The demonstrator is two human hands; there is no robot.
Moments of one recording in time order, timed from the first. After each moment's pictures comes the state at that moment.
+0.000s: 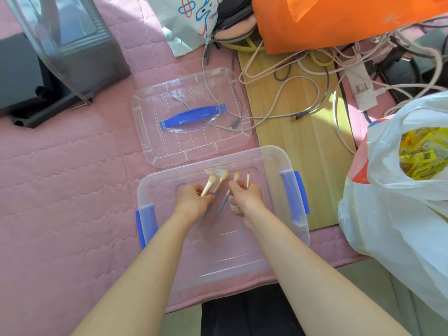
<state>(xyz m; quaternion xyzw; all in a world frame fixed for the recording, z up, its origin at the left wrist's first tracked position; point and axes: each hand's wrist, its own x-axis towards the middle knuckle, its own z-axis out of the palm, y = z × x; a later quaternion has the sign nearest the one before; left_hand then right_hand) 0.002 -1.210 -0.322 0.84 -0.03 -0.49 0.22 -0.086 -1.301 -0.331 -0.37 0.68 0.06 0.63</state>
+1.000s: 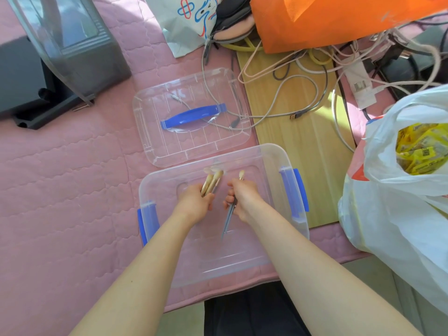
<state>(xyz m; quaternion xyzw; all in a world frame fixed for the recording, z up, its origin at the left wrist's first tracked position) 0.003 -1.208 -0.307 0.83 -0.10 -0.52 0.17 -0.072 -1.303 -0.323 -0.27 0.69 0.08 0.67</state>
